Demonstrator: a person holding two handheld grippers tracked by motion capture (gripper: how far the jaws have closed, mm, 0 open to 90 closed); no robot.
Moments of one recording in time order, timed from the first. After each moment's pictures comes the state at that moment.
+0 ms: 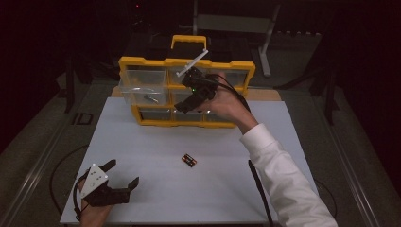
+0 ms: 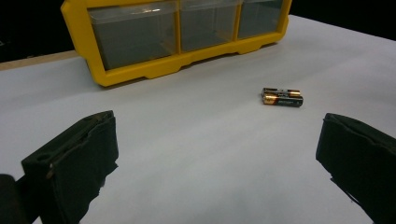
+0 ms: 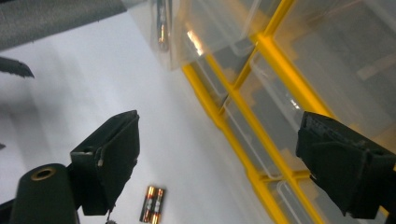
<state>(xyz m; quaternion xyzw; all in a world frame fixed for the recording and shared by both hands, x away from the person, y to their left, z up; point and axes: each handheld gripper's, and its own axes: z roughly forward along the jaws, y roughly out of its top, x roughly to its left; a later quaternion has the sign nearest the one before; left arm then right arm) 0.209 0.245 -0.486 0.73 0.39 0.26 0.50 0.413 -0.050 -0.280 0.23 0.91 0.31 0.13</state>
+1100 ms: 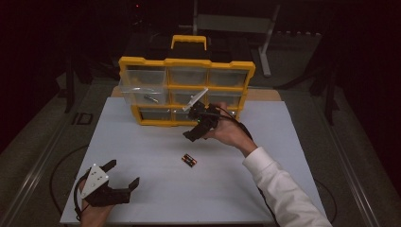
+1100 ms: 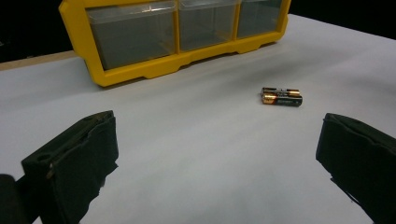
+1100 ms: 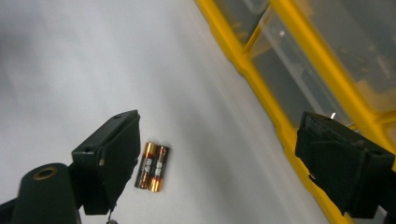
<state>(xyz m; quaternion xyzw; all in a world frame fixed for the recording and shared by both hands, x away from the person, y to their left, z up) 0.209 0.244 -0.486 0.73 0.39 0.26 0.49 0.395 -0.065 -0.376 0.23 0.93 0.26 0.11</state>
